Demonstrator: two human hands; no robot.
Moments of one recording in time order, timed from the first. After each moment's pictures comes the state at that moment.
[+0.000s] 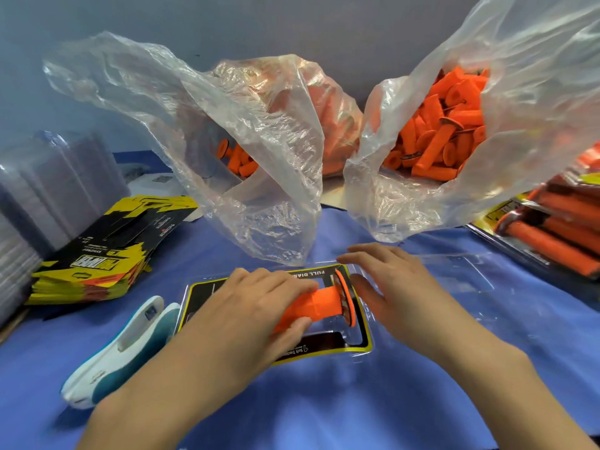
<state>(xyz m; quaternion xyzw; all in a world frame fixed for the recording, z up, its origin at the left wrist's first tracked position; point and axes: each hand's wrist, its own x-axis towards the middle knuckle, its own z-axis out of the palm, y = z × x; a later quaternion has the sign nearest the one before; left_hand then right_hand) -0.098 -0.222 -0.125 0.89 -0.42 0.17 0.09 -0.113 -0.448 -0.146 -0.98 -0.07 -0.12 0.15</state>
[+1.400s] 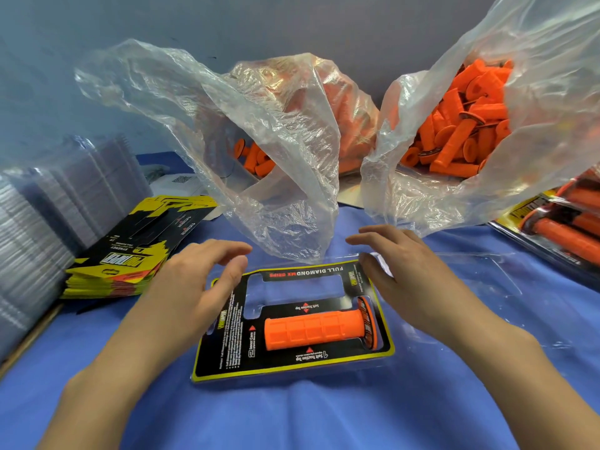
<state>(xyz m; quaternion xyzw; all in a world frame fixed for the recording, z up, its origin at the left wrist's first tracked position) -0.065 -0.163 -0.120 0.91 -0.26 0.17 0.28 -0.102 -0.442 -0.138 -0.96 -0.07 -0.15 0.21</state>
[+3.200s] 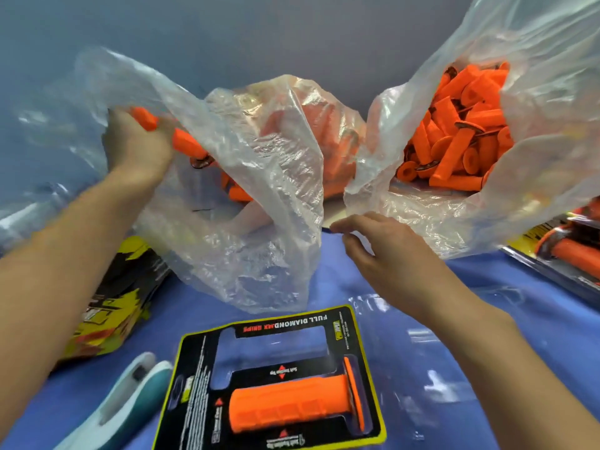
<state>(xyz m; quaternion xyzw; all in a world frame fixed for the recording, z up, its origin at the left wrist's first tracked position) 0.145 -0.205 -0.001 0.84 0.04 0.37 0.40 -0.033 -0.470 -0.117 -0.93 -0.05 -0.18 0.32</state>
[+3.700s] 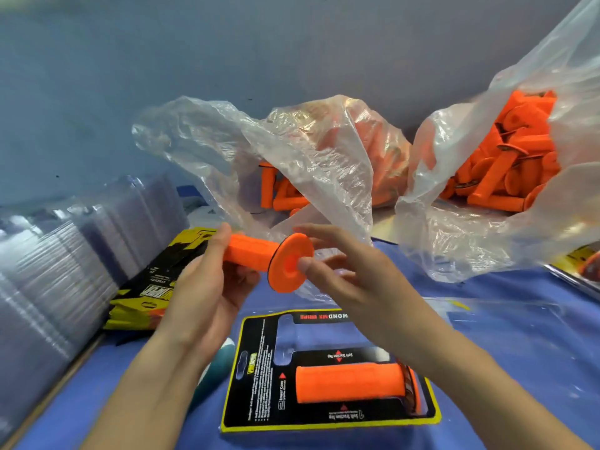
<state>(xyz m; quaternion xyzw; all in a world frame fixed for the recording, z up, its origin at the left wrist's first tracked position) -0.027 -0.181 -0.090 0.54 0.02 0.04 0.84 -0.066 -0.369 -0.099 -0.78 -0.22 -0.14 0.57</state>
